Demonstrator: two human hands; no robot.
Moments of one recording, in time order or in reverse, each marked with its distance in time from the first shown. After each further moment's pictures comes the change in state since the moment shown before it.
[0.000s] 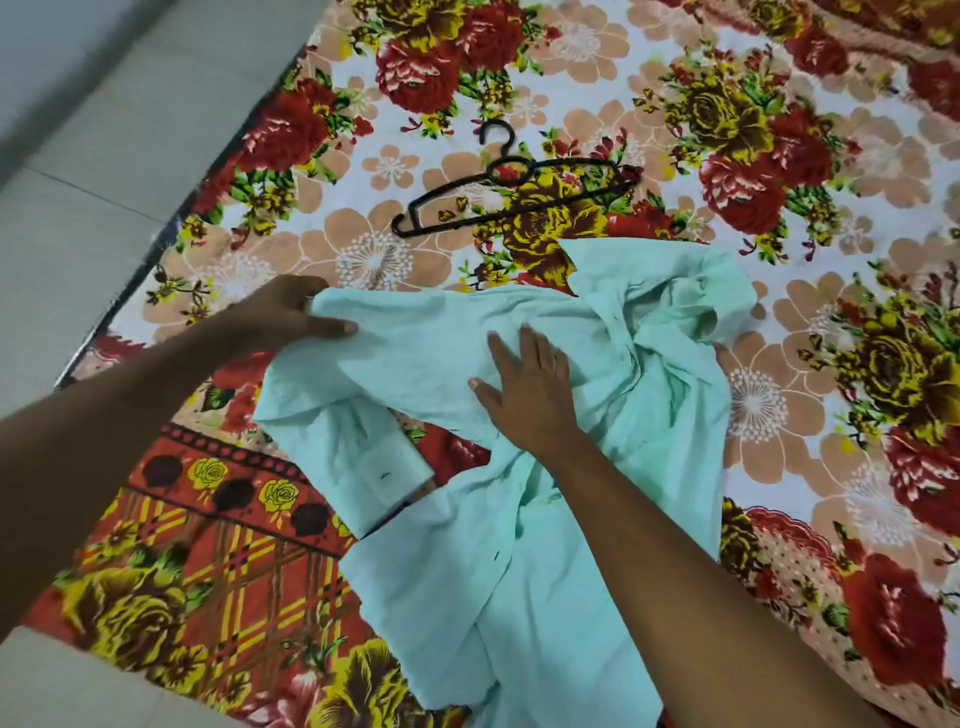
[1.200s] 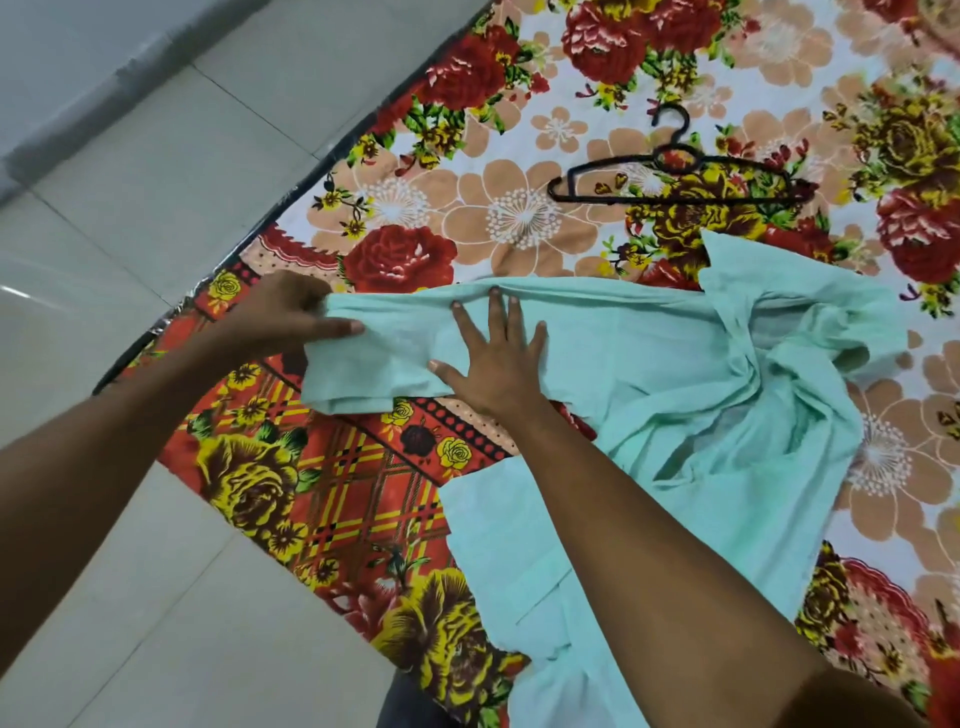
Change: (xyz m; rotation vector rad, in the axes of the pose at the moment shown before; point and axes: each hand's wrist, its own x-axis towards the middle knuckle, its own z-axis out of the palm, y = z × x) left_hand -0.138 -0.130 -0.019 0.072 0.259 -0.093; right_hand 0.006 -0.173 0.044 0.013 -0.167 -0.263
